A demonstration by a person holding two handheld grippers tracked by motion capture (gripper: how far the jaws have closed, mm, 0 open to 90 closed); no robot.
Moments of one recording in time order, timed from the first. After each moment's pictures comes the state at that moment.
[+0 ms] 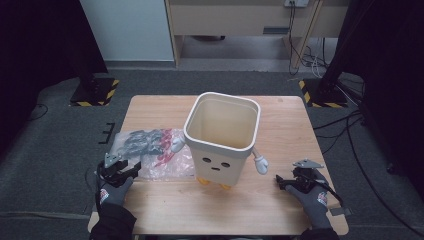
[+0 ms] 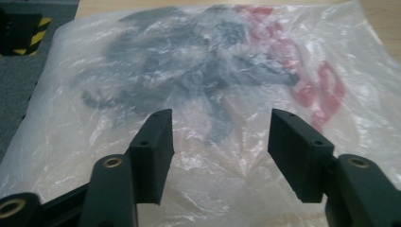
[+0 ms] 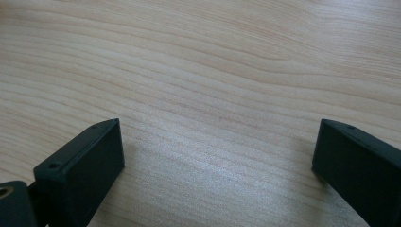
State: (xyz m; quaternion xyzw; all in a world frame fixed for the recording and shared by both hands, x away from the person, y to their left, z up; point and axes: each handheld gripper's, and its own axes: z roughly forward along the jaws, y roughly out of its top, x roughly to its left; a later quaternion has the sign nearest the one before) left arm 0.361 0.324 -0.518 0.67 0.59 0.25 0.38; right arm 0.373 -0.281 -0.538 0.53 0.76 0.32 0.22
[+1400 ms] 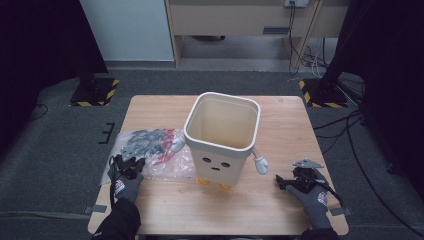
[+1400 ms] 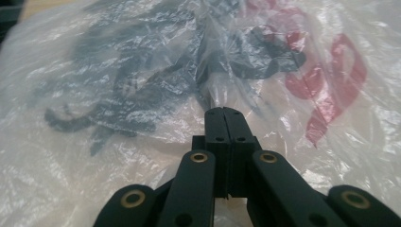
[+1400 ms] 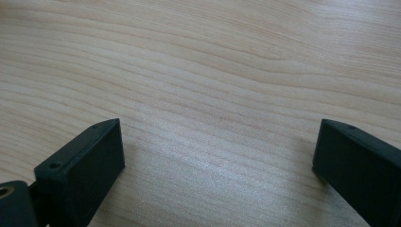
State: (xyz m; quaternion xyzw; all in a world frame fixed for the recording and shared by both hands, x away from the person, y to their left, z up) left arm 0.390 0.299 -0.533 0.73 0.54 0.25 0.34; right arm 0.373 -0.281 -0.538 0.53 0.76 0.32 0.22
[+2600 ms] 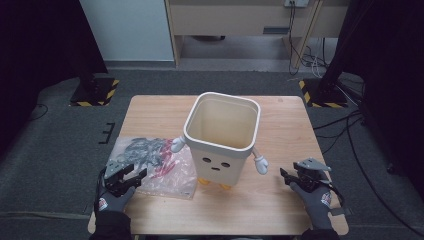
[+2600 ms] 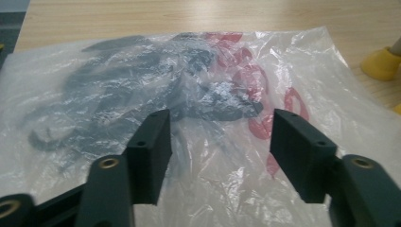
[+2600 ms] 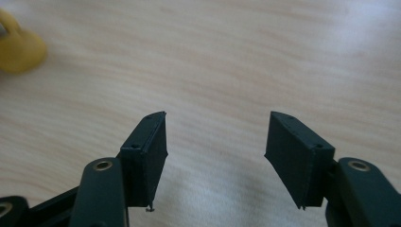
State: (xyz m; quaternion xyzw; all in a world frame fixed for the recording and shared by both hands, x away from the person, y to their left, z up) left arm 0.333 0.310 -0.513 0.70 0.52 0.23 0.43; right arm 0.365 -0.285 -0.520 0.50 0.74 0.38 0.25
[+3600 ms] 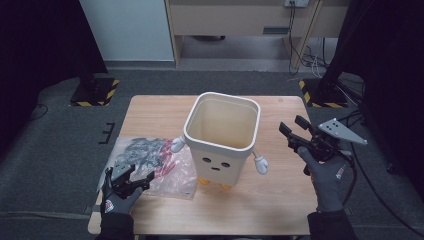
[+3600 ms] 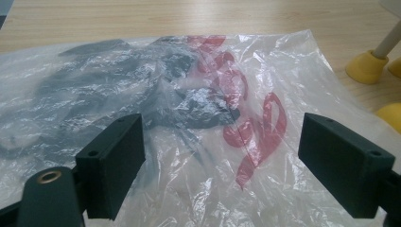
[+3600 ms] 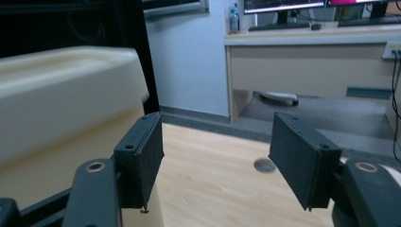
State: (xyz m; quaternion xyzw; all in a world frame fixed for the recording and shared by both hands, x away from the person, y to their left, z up) left arm 0.331 0.292 -0.513 0.70 0.52 0.24 0.43; right arm 0.364 -0.250 -0.342 0.42 0.63 0.59 0.29
